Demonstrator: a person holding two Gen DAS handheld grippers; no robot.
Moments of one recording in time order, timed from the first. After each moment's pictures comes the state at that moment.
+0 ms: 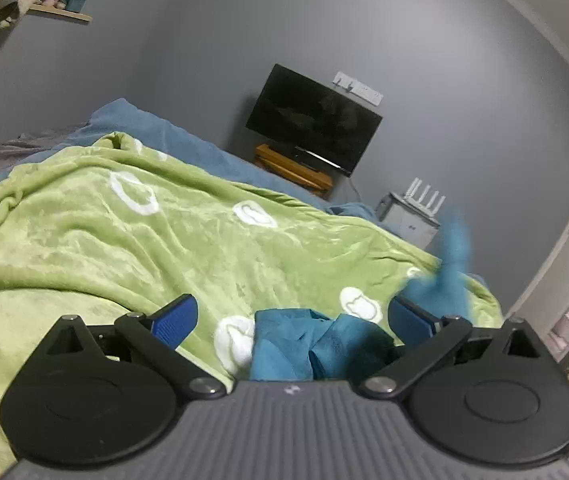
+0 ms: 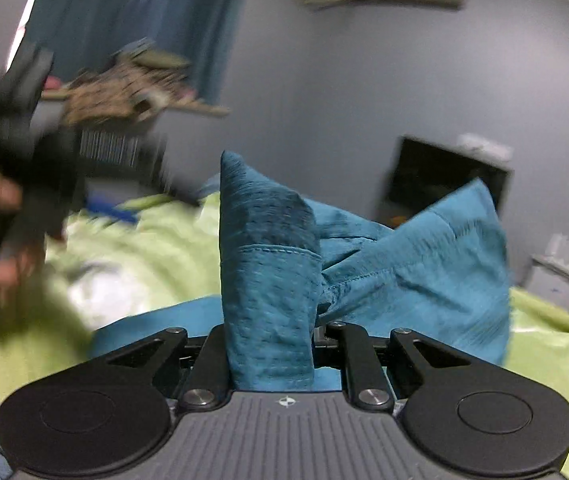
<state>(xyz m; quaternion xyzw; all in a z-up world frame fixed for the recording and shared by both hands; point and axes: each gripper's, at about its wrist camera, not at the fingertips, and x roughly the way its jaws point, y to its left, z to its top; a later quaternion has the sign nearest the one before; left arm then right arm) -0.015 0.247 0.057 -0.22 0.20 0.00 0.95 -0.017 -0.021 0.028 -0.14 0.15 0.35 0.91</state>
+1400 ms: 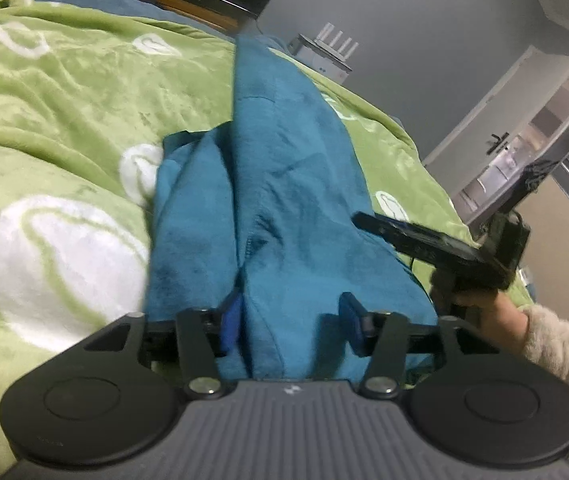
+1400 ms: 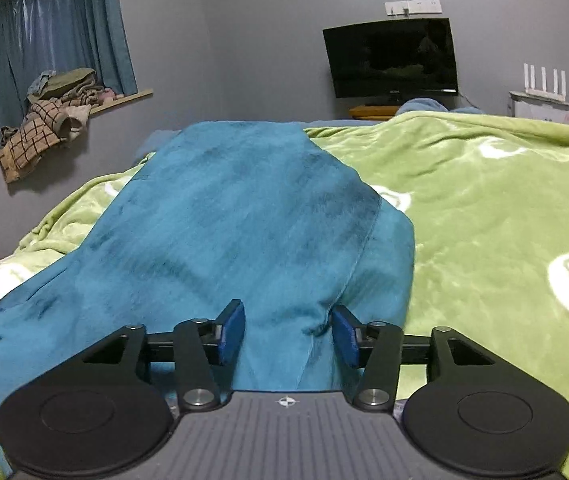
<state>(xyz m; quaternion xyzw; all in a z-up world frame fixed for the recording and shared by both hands) 0.003 0.231 -0.006 -0.20 0.39 -0.20 0.87 0.131 -0.123 -0.042 0.02 0.27 0.28 0.92</state>
